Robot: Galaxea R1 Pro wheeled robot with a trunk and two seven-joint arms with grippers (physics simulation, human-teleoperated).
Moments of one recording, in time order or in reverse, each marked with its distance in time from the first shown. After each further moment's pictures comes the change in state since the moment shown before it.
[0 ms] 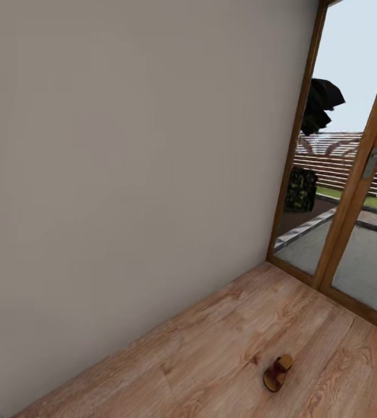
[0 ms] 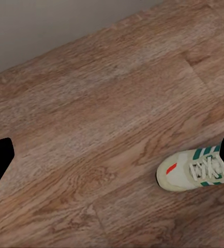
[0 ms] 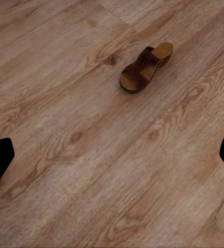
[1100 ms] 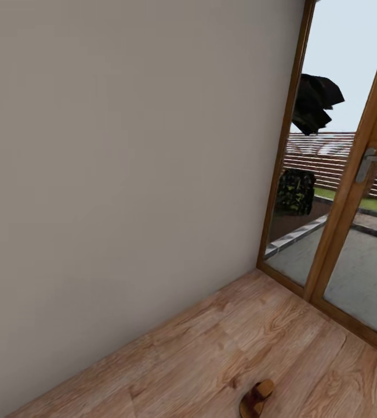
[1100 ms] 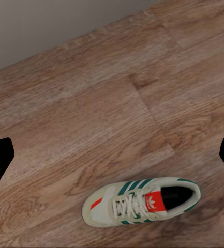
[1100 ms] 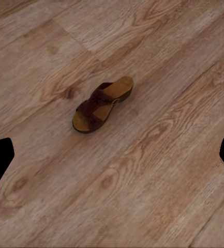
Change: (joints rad) left arm 0.000 0.000 0.000 0.000 0.000 0.000 0.000; right arm 0.000 0.000 -0.003 0.000 0.000 0.000 0.000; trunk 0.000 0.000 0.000
